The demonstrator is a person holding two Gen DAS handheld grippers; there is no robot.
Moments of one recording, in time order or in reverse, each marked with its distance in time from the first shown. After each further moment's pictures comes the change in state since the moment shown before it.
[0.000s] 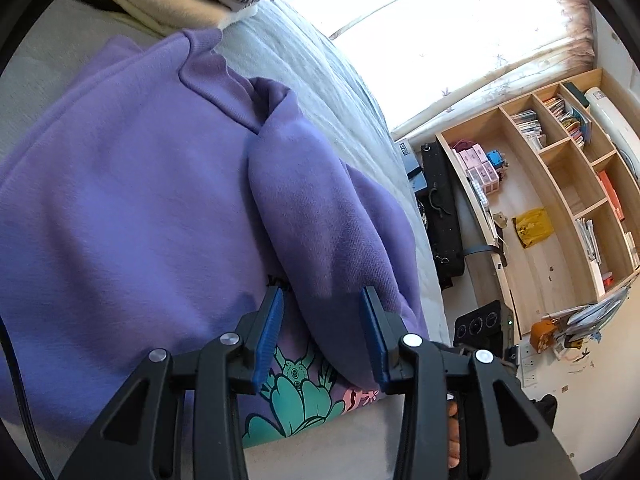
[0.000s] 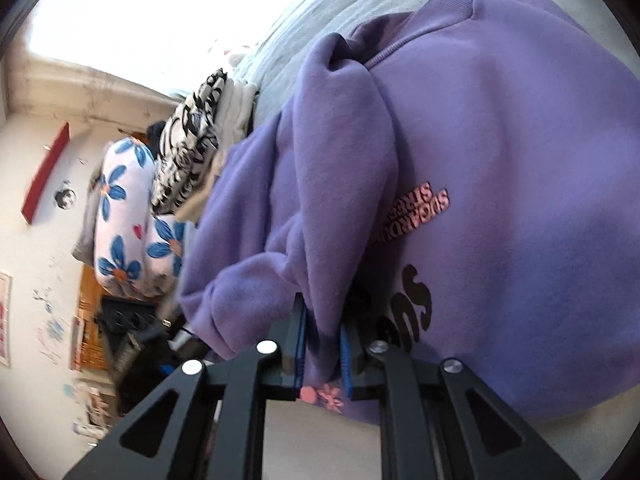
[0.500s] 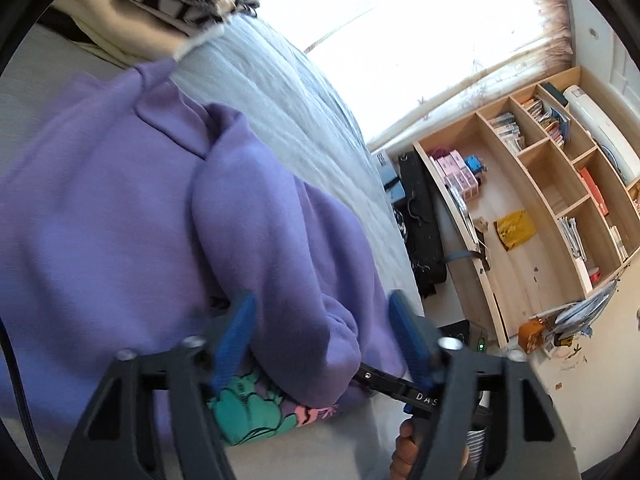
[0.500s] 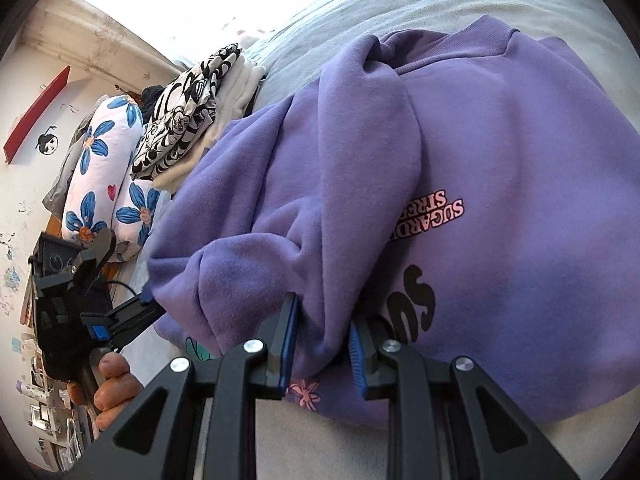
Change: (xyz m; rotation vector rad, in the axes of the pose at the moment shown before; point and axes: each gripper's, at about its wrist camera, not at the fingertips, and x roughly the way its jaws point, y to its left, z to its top) left arm -0.009 -0.035 0.004 0.053 -0.062 -0.043; right arm 0.012 0.018 -0.015 -0.207 -0.006 -0.173
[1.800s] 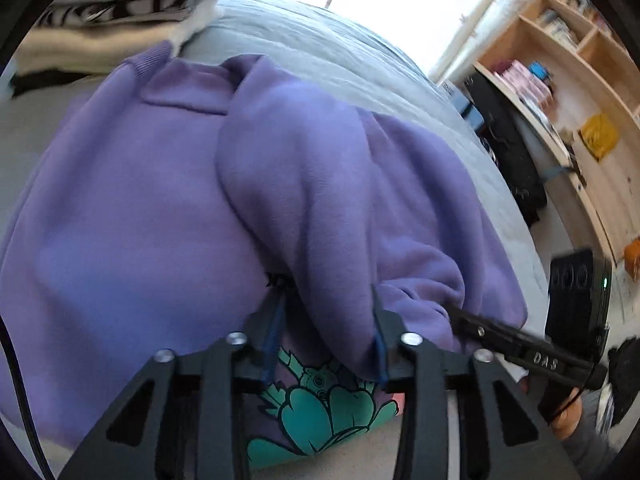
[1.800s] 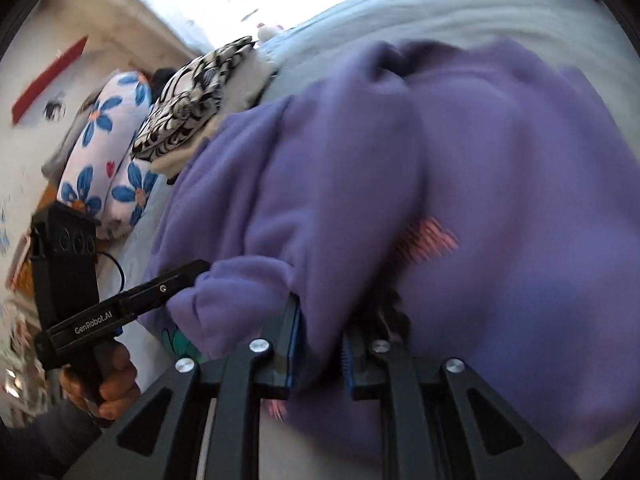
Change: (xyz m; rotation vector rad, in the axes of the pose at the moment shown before) left arm 0.063 -0.024 -0.021 0.207 0.149 0.390; right arm 0.001 -0.011 0.002 -0.084 -0.027 -0.023
